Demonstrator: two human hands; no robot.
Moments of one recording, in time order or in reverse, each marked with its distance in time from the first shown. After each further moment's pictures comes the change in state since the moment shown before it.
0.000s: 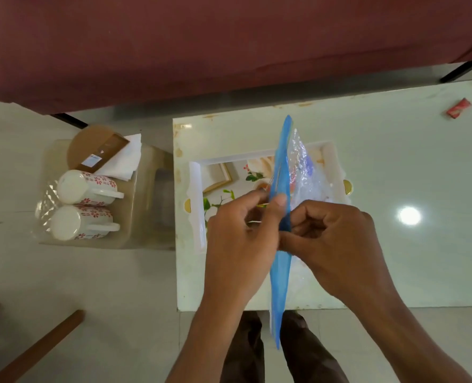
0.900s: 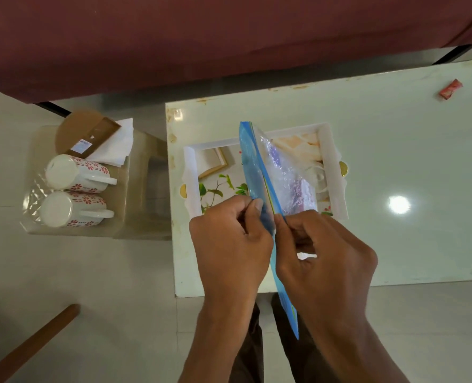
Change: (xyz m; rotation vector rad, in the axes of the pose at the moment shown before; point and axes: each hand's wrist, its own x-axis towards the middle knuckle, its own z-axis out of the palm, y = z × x) left_hand -0.026 -0.019 -0.001 0.320 0.244 0.098; right_hand -0.047 0.020 0.046 -0.413 0.532 -0.367
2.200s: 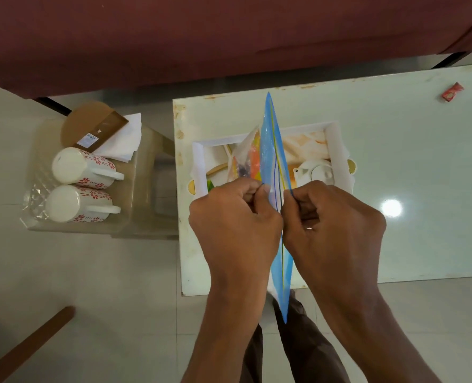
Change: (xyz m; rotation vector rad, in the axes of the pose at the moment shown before) left_hand 0.010 -0.012 -0.018 -0.059 0.138 0.083; right_hand 0.011 -0.016 0.019 -0.086 -0.033 -0.076
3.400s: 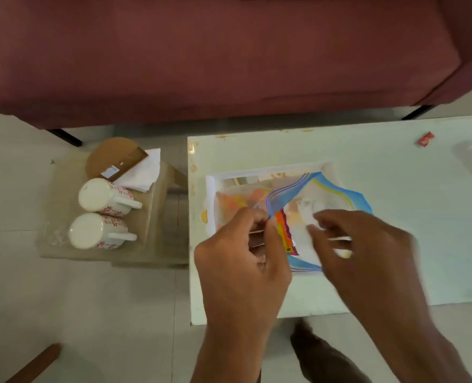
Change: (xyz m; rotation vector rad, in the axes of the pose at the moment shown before) left_hand -0.004 0.001 -0.062 -0.279 -0.027 0.103; right_hand 0.012 -0.033 -0.038 -0.109 -0.136 0.110
